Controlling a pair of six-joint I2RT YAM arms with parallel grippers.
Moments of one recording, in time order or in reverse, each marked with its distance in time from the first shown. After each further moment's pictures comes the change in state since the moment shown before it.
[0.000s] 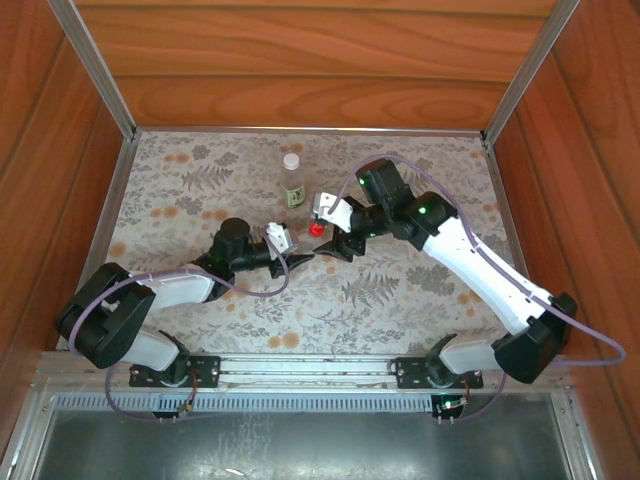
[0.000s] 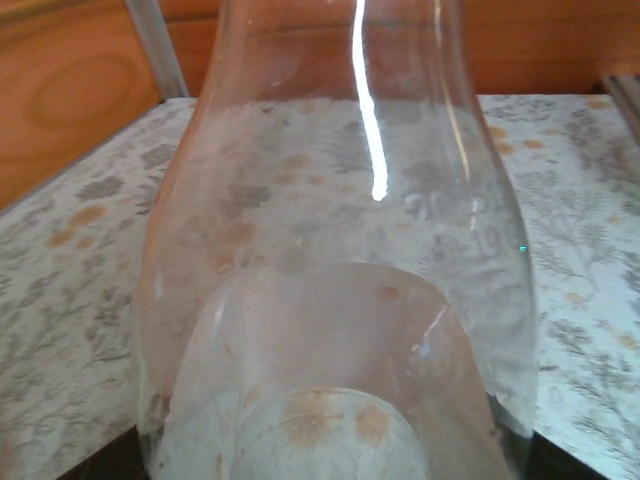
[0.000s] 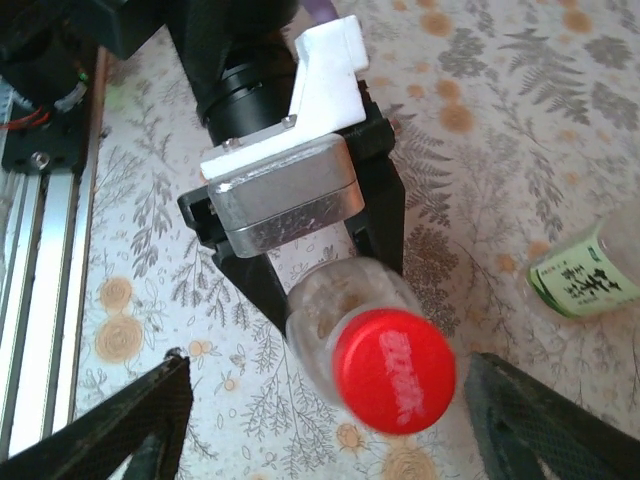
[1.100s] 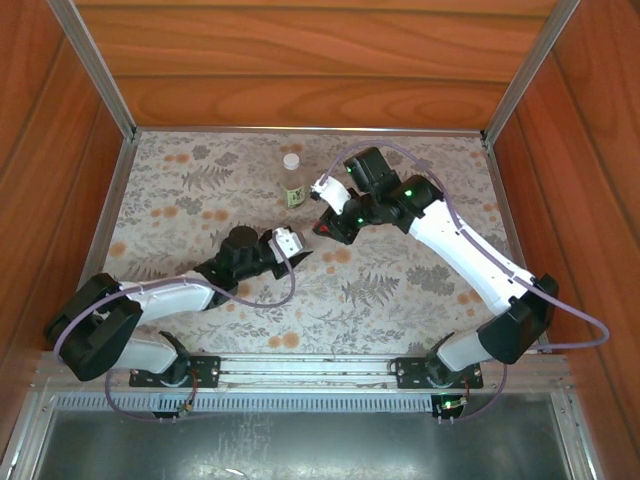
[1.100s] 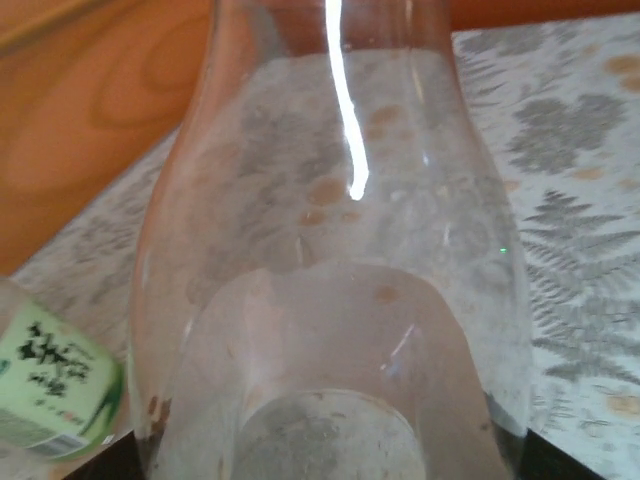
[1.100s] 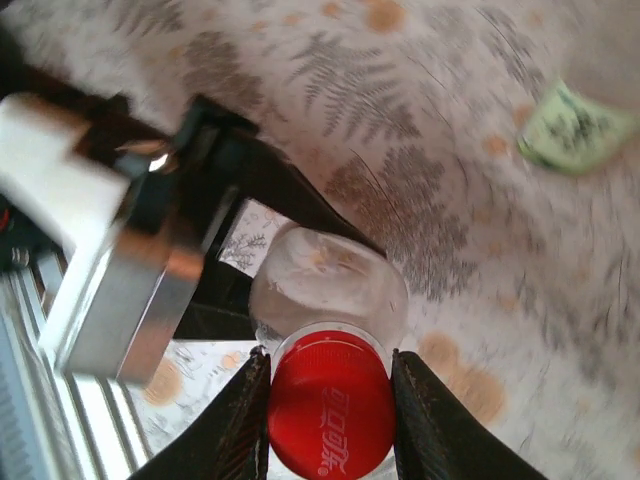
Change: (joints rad) left arm -0.147 -0.080 0.001 -0.100 -0.455 0.099; right arm -0.004 0.096 0.100 -0.075 0.163 0.509
